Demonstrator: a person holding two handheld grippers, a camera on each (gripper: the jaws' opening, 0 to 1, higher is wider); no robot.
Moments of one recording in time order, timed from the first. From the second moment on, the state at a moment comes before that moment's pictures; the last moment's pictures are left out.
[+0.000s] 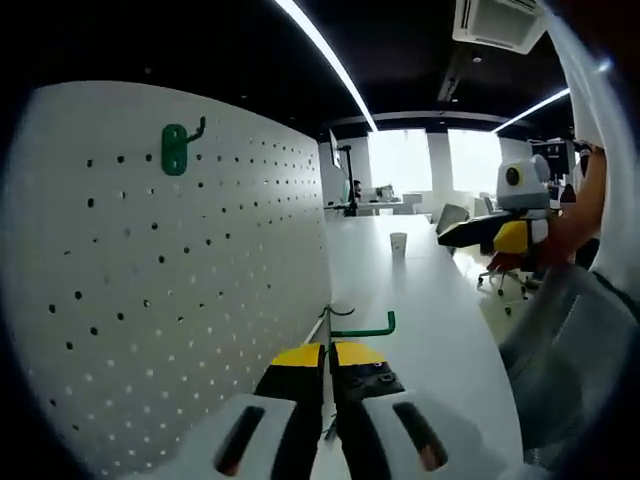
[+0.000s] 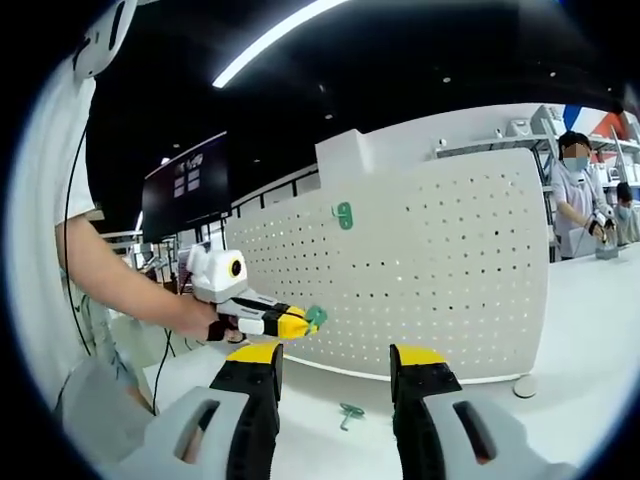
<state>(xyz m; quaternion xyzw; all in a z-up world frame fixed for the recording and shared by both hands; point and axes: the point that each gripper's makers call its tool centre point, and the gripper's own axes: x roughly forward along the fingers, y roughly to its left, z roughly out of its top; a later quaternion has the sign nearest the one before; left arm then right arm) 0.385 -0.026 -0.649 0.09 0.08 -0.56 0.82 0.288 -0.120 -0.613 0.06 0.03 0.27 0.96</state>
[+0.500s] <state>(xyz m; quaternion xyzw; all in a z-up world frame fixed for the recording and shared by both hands) 0.373 -0.038 -0.605 0.01 0.02 -0.57 0.82 0.287 -0.114 -0.608 0.07 0.02 0.28 0.96</state>
